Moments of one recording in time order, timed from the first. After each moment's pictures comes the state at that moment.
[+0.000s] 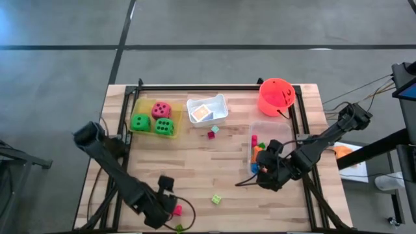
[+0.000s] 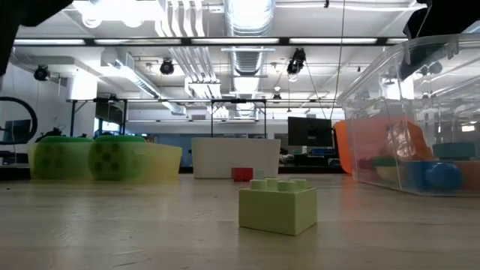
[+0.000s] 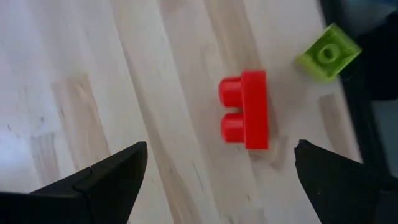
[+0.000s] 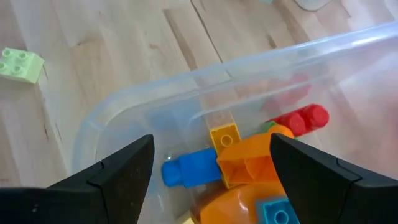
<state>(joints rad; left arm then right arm) -0.81 1.74 1.29 -0.89 -0.20 -0.50 0.63 1.37 1.04 -0.98 0.53 0.99</state>
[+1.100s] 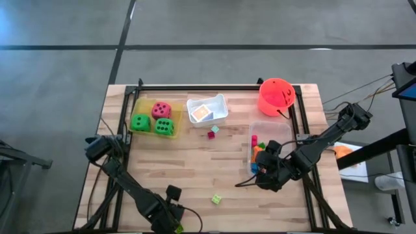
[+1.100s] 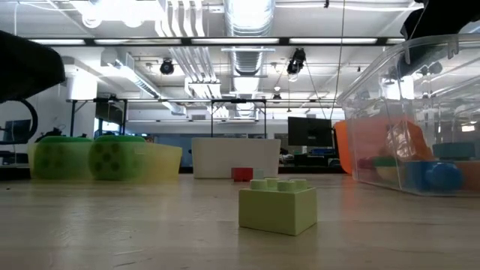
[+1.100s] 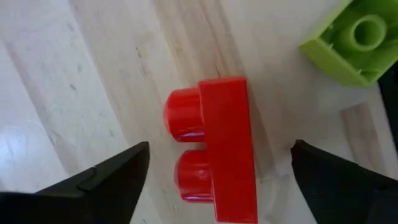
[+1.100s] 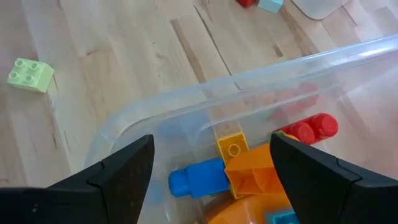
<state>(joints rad) -0.82 1.97 1.29 -0.72 -0.12 -0.44 0.63 1.37 1.03 -0.92 0.55 0.97</state>
